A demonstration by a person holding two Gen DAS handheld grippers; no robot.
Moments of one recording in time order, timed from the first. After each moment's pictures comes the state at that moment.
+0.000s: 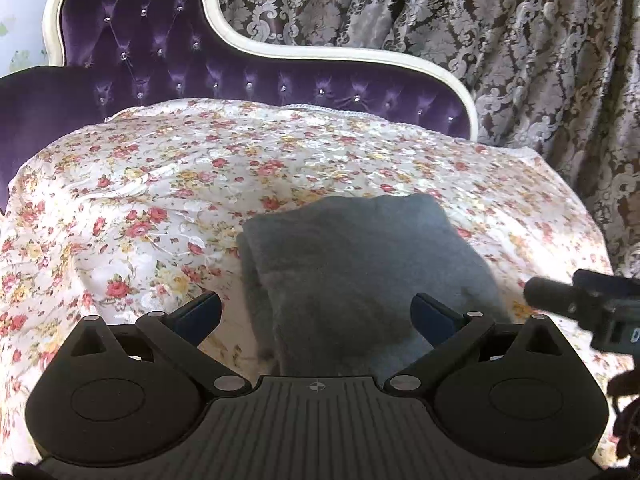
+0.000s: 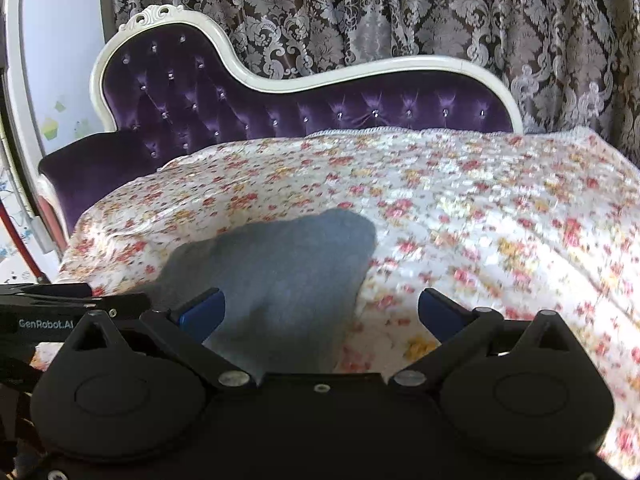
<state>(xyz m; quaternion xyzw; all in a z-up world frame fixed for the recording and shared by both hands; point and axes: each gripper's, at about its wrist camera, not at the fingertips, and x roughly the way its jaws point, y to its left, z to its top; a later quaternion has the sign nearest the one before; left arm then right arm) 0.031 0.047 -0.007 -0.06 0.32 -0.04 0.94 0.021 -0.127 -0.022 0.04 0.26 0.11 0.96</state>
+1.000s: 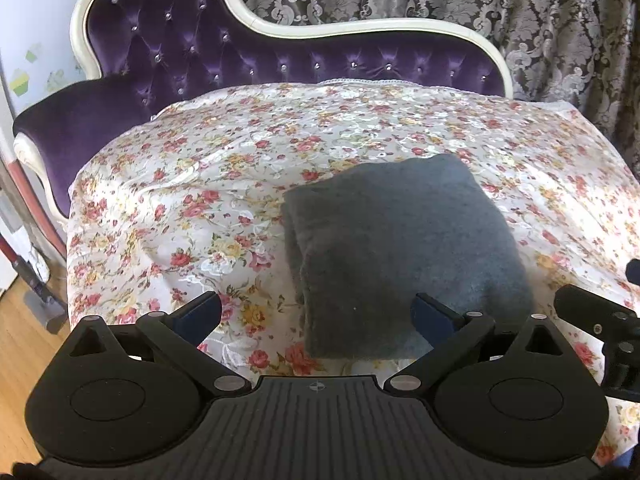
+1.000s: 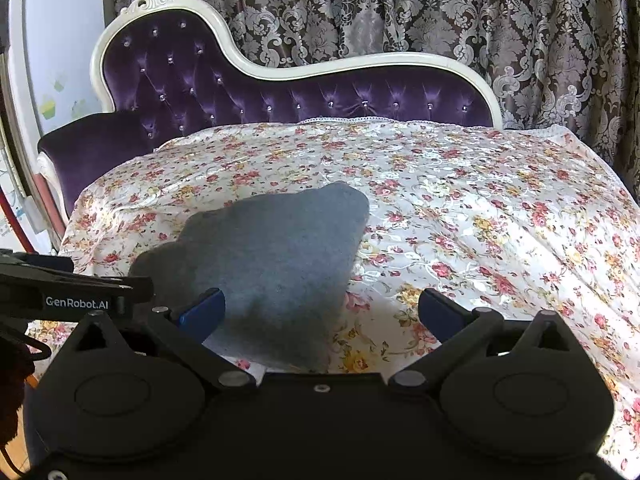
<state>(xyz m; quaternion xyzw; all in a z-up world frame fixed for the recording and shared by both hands) -0.001 0.024 0.014 0.01 0.38 0.04 0.93 -0.030 -0.110 -0.009 0.02 0.28 0.07 0.96</state>
